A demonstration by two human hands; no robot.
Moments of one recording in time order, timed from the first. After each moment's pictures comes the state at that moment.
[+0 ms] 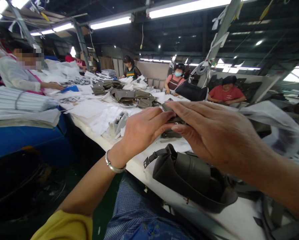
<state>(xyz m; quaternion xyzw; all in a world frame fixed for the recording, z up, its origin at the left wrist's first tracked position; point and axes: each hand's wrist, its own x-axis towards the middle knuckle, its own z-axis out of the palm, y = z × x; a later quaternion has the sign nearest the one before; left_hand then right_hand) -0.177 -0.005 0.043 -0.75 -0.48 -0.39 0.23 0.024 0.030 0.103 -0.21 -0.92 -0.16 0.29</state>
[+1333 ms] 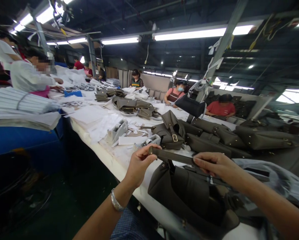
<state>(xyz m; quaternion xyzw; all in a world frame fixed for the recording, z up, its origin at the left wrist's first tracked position) -0.148 0.008 -0.073 -0.43 -0.32 -0.75 -0.40 0.102 0.103 0.016 -0.40 -0.82 0.39 0.12</state>
